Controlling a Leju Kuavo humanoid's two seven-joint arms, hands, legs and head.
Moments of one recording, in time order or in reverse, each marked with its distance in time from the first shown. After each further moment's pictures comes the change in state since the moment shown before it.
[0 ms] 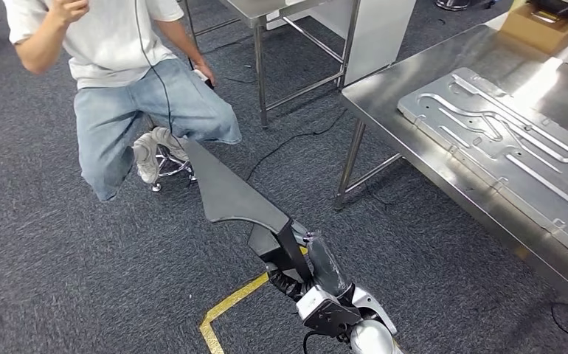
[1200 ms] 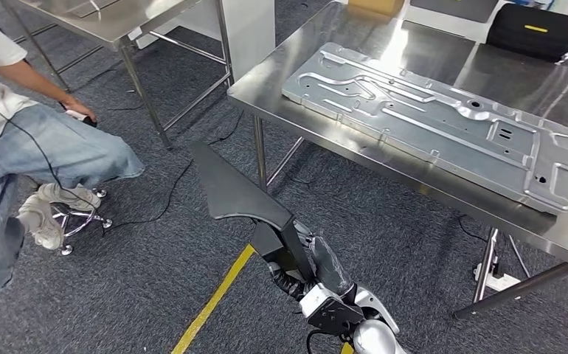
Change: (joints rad) left arm 0.000 0.018 0.032 0.000 -0.008 0.000 0.016; right arm -0.005 -0.014 0.001 -0.003 -0.023 0.003 0.008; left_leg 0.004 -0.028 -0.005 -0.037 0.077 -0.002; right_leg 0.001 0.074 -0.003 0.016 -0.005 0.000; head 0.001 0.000
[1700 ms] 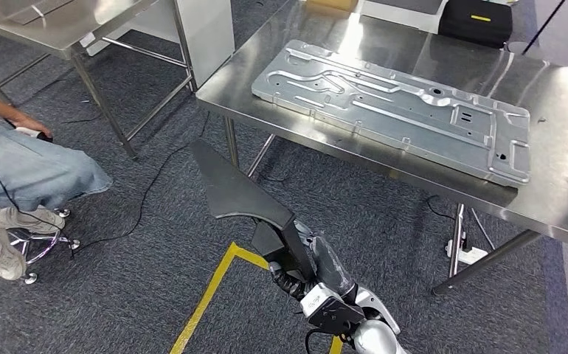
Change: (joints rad) left arm -0.006 0.008 0.010 0.000 -0.021 -0.022 -0.011; right arm -0.003 -0.004 0.001 0.000 -0.006 0.003 0.004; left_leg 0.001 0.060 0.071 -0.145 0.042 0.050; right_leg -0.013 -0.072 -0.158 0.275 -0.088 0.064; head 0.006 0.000
